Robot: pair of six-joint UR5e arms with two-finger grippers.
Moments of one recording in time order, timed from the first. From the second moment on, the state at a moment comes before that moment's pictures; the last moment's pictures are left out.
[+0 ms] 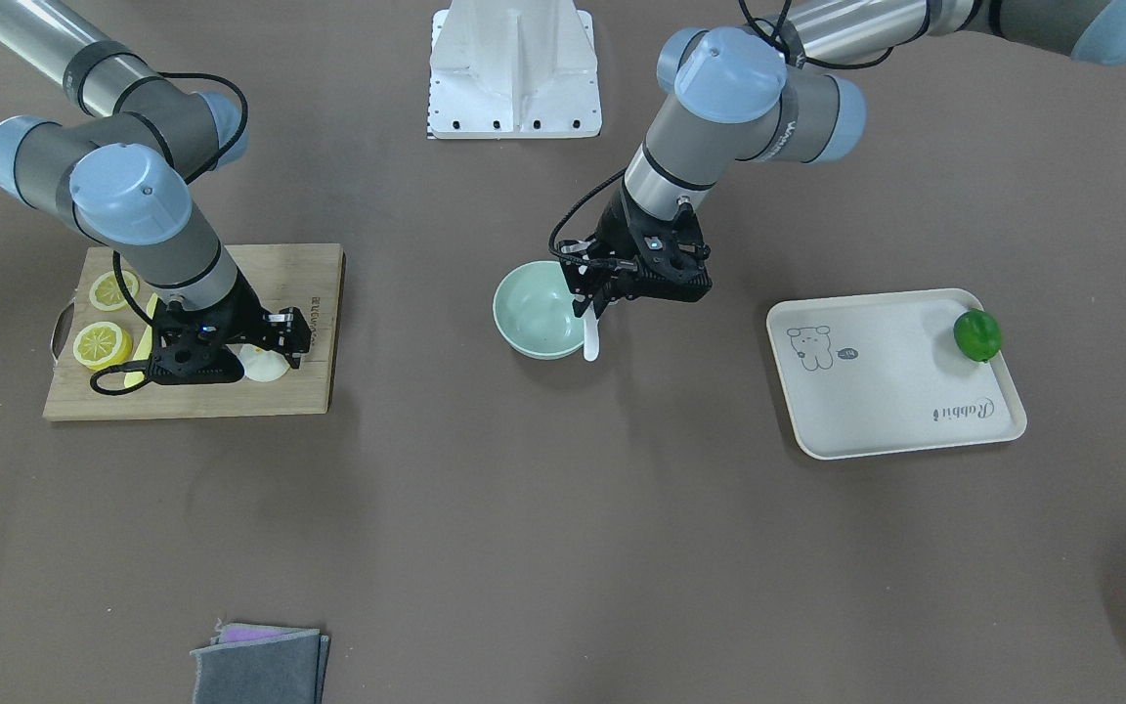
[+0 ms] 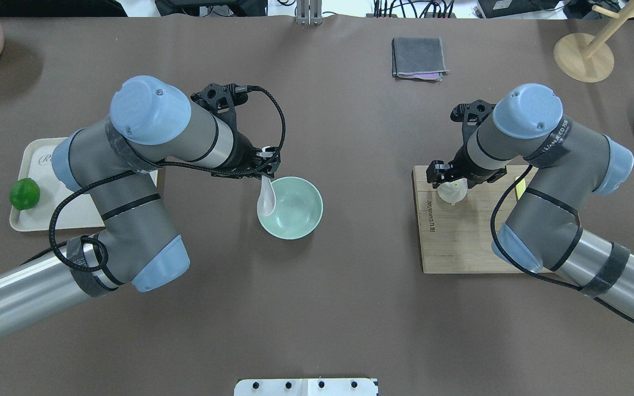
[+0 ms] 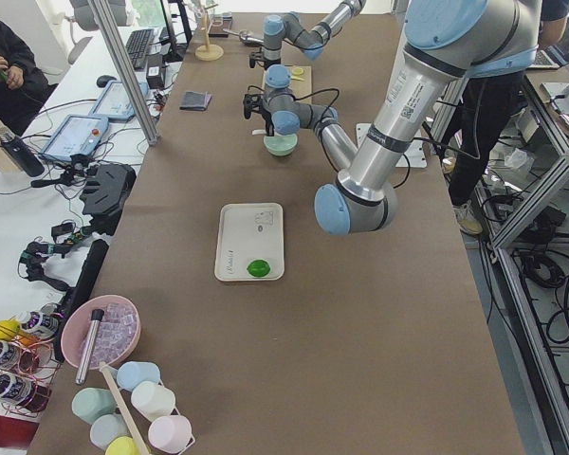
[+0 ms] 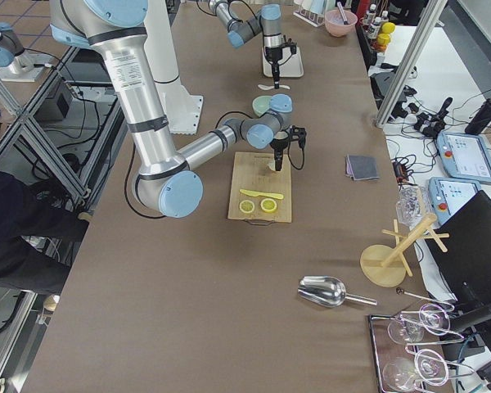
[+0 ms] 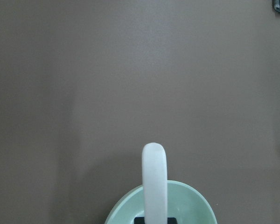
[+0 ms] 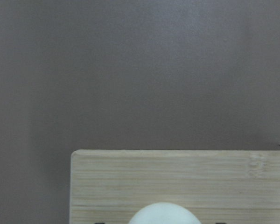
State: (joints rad) left arm -0.62 -2.19 -1.66 -1.96 -1.95 -1.33; right arm 0.74 -1.22 1.65 -1.33 2.01 1.02
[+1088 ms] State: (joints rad) left arm -0.57 -2.23 -1.59 -2.00 -1.90 -1.33; right arm 0.84 -1.21 1.73 -1.36 2.13 1.03
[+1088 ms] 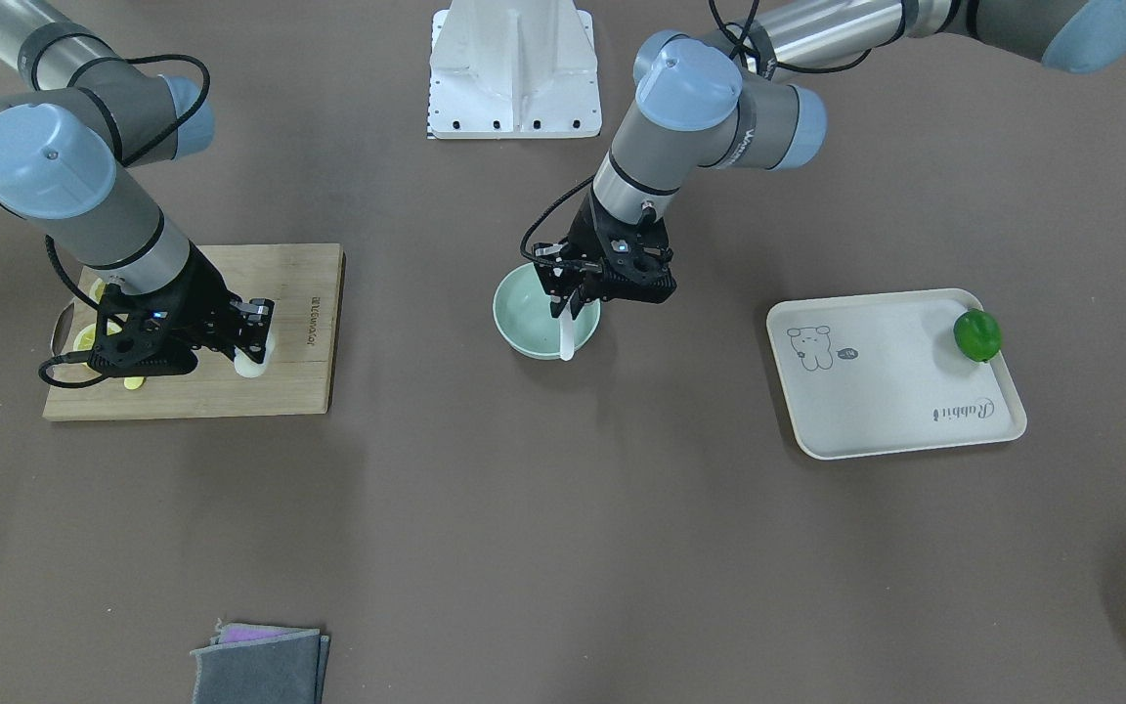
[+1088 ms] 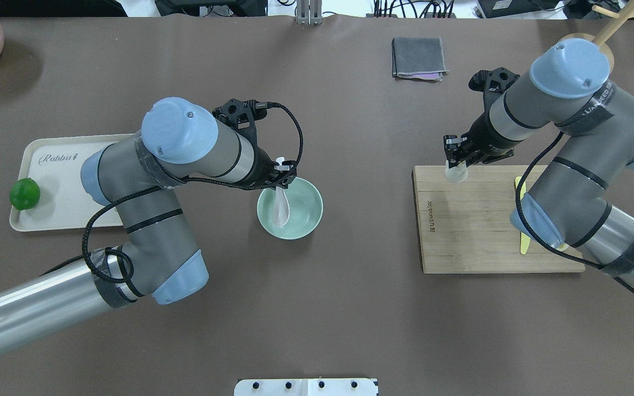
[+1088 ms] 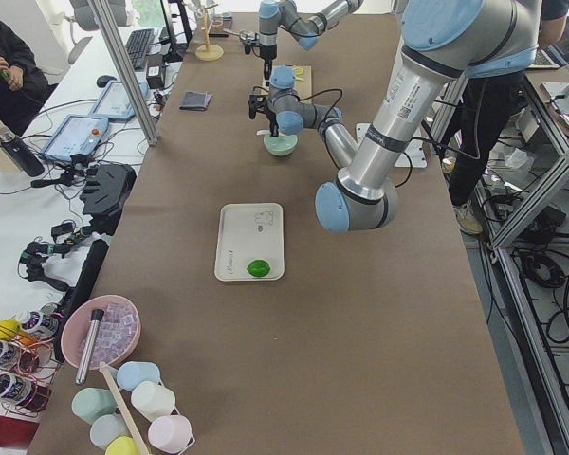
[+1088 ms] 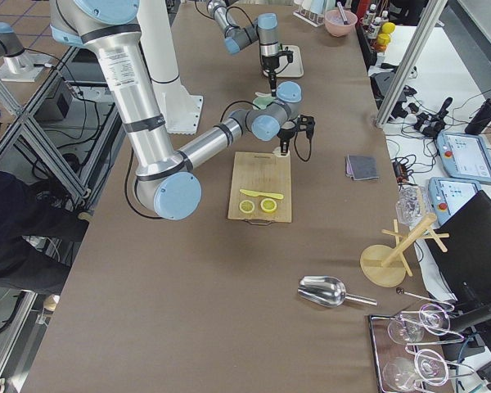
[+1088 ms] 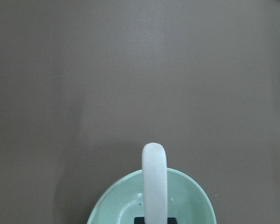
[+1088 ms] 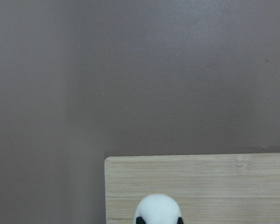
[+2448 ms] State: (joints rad) left arm -0.79 -2.11 -1.80 -1.65 -1.83 -0.90; right arm 0.65 -0.99 1.77 -1.41 1.97 1.32
